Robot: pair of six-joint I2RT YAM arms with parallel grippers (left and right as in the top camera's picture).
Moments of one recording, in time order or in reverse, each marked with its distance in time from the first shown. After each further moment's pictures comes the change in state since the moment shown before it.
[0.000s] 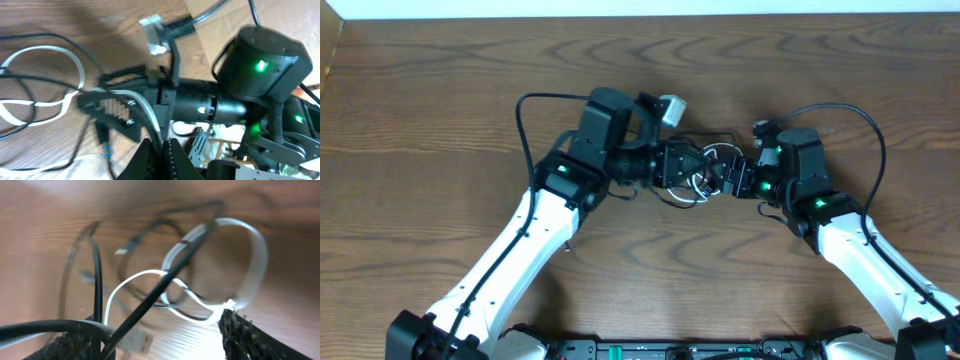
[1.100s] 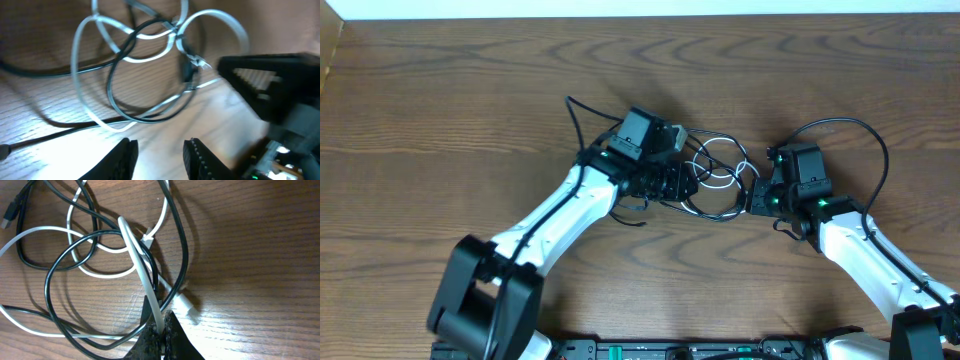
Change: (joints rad) left arm -0.088 0.275 0.010 -0.171 -0.296 0.057; right arm -0.038 0.031 -0.033 -0.156 0.157 -0.100
